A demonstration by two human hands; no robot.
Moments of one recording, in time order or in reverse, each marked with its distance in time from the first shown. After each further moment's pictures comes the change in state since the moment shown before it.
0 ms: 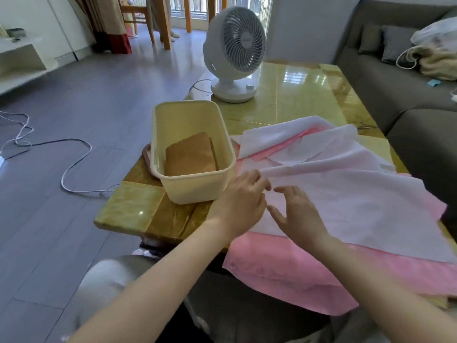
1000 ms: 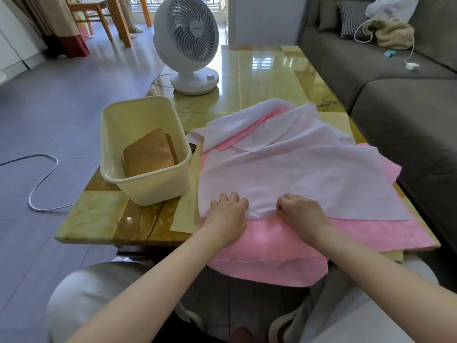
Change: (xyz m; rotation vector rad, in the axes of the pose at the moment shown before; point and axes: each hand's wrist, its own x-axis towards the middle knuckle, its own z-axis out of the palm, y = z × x) left_hand -0.009 0.027 0.060 0.214 -0.642 -0.150; right_hand -0.035 0.067 -0.016 -0.393 -0.216 0.041
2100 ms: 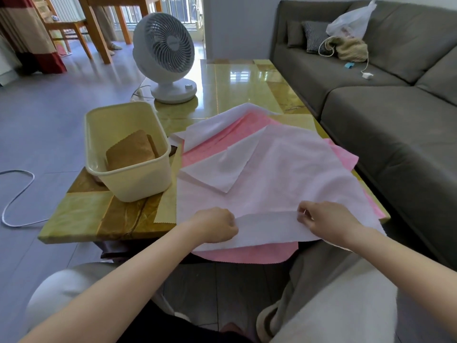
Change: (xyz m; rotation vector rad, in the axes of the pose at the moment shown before) left_hand -0.042 0.032 -0.024 -0.114 -0.361 -0.016; right_hand -0.092 0.062 -0.022 0.121 -0.050 0.154
